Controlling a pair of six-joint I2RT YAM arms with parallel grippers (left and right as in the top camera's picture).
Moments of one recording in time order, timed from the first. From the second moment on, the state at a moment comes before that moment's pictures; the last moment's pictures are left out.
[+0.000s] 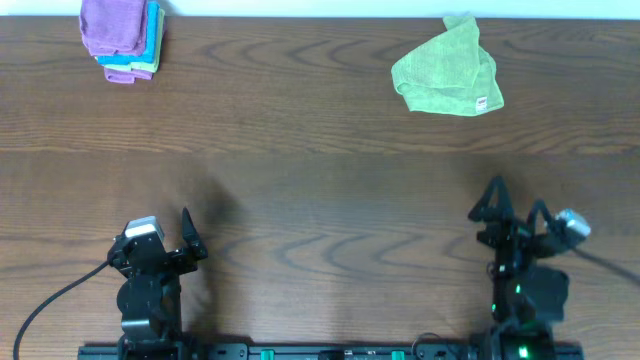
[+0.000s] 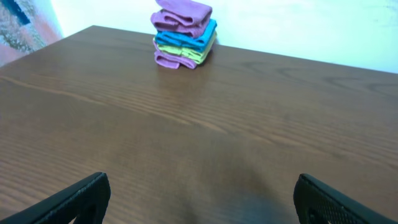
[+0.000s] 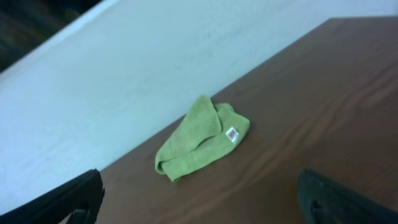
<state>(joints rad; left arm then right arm) 0.04 0.01 0.11 -0.36 -0.16 -0.11 -0.01 0.33 0.15 0.10 0.20 0.59</state>
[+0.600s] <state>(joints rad) 0.04 0.01 0.11 -0.36 -0.16 -0.11 -0.17 1.57 0.92 0.20 -0.25 0.59</state>
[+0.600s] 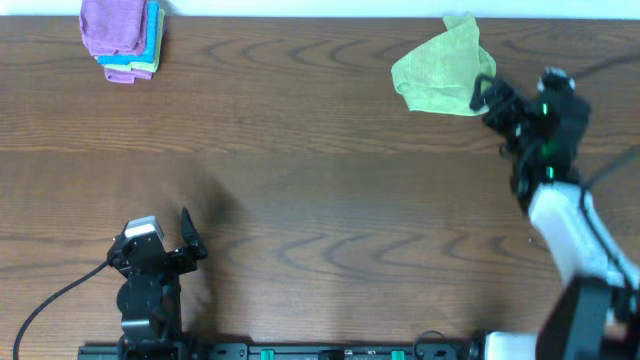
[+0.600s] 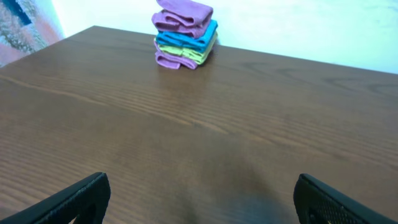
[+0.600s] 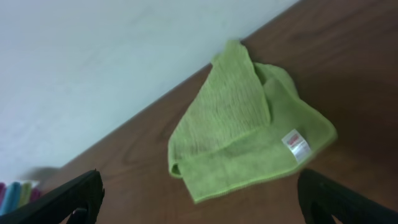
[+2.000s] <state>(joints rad) 0.04 0.01 0.11 -0.36 -0.16 -0.11 -0.28 2.14 1.39 -0.16 -0.34 0.49</state>
